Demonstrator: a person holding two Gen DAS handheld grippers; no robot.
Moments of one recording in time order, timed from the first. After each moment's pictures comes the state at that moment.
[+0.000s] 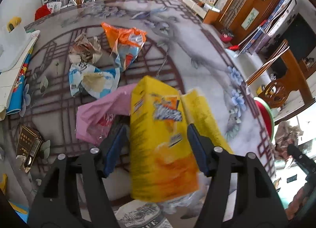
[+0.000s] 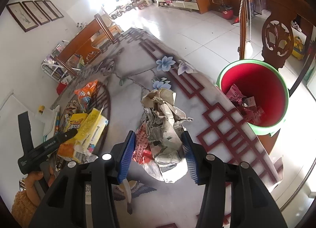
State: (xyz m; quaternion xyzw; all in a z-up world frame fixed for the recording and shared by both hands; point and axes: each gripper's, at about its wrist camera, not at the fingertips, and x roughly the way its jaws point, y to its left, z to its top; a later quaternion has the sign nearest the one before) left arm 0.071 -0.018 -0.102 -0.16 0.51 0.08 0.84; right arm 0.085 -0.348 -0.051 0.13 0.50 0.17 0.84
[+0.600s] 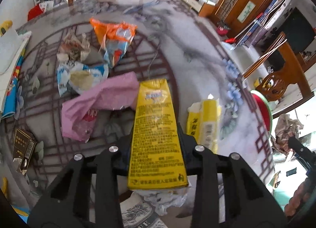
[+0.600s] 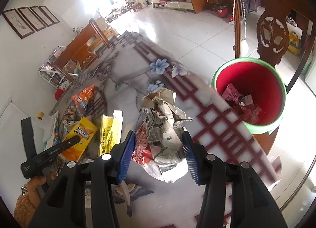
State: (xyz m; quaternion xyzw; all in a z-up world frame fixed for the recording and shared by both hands) left arm 0.079 -0.030 -0.097 -0.16 0.51 0.06 0.84; right arm 0.091 -0.360 -0.049 0.15 0.50 0.16 0.84
